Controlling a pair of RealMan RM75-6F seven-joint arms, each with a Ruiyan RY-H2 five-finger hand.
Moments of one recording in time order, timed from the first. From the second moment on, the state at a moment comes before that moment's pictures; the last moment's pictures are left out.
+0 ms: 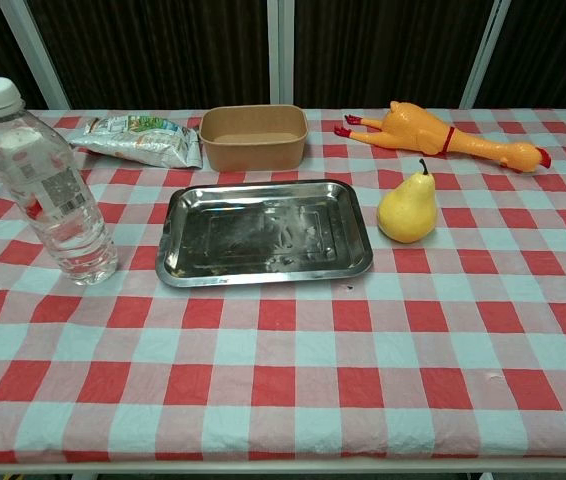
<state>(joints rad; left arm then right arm) -0.17 -1.24 -0.09 -1.53 1.45 1.44 0.13 0.19 -1.15 0.13 -1.72 -1.35 1.38 -0.20</state>
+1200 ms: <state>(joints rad) -0.21 -1.55 -0.15 -1.46 1.33 1.28 -0.50 0.19 -1.14 0.14 -1.71 -1.34 1.37 -0.17</state>
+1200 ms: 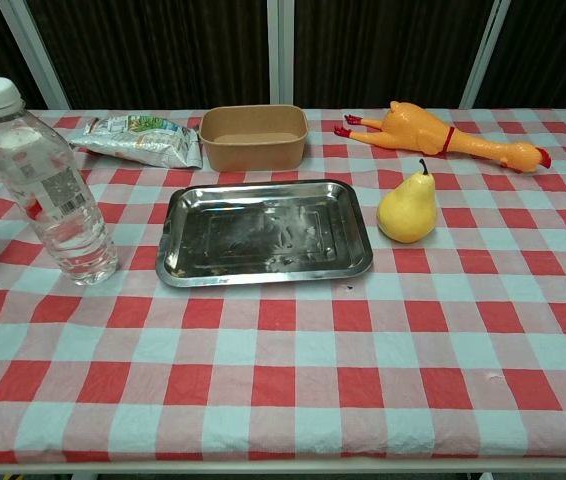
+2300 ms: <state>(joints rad) -0.37 -1.76 -0.28 -1.35 1.24 1.17 -0.47 0.21 -1.13 0.14 -1.70 -1.29 1.33 -0.17</state>
